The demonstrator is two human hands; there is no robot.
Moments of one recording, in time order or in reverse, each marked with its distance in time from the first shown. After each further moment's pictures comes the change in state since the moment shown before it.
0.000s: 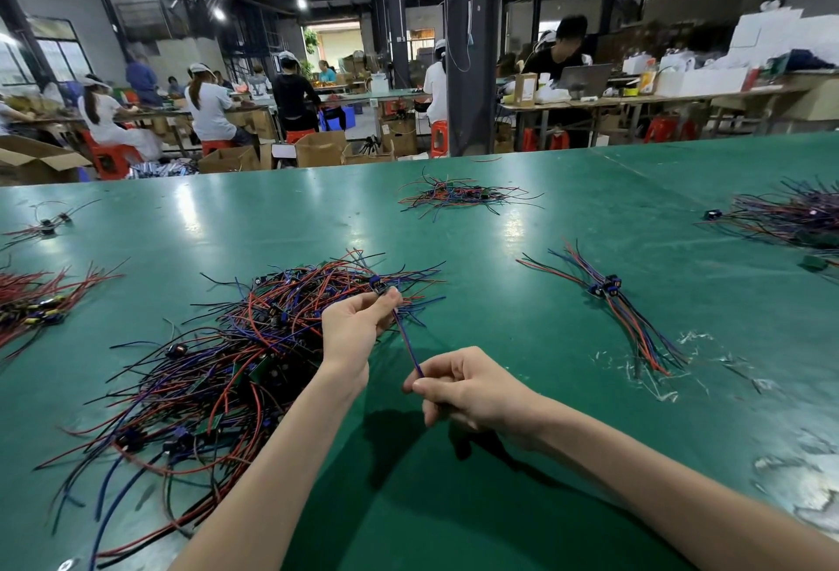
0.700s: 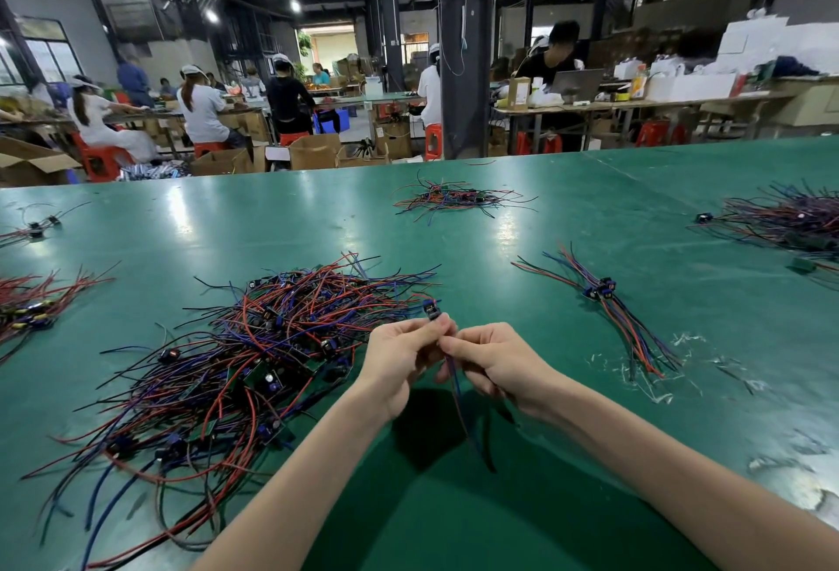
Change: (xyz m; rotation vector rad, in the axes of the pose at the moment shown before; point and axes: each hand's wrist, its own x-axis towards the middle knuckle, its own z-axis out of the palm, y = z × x) left_hand -0.034 -0.009 0.029 -0.120 -0.301 -0.255; right_hand 0.009 -0.001 -0.031 0.118 0.192 -0.061
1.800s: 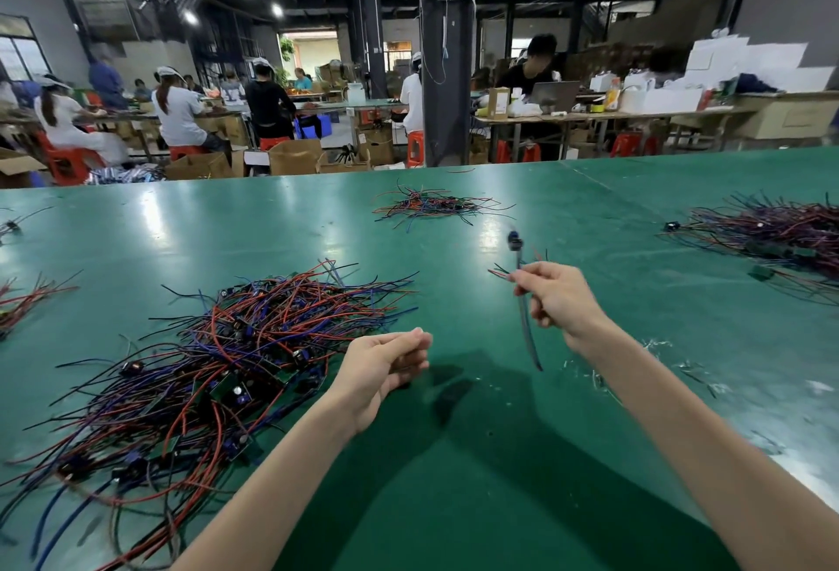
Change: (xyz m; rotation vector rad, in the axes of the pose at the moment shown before) left_hand 0.008 -0.003 -0.007 0.057 -0.030 -0.036; right_hand 0.022 -0.023 -0.102 -0.115 0.551 -0.017
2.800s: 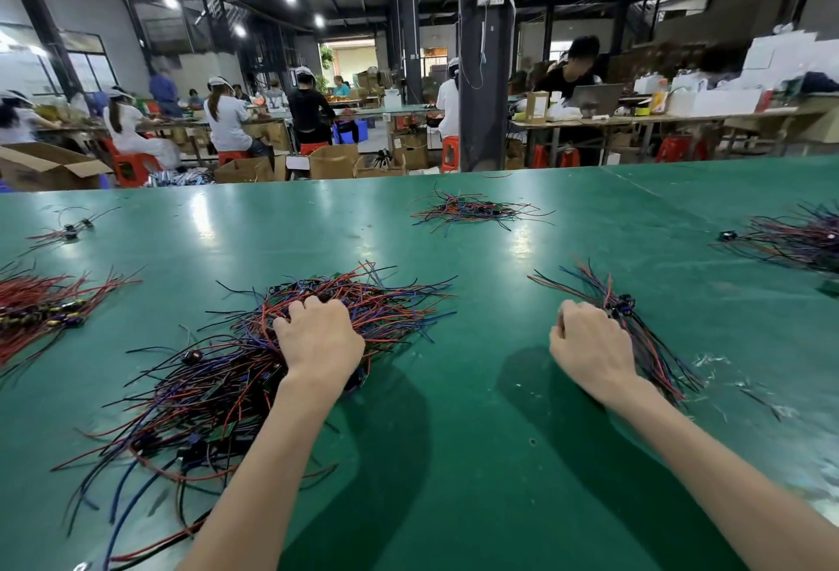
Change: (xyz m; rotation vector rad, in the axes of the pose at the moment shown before) left_hand -0.009 0.058 -0.057 1.796 0.676 0.097; right_hand -0.015 0.038 0.020 -1.144 0.204 -0.288
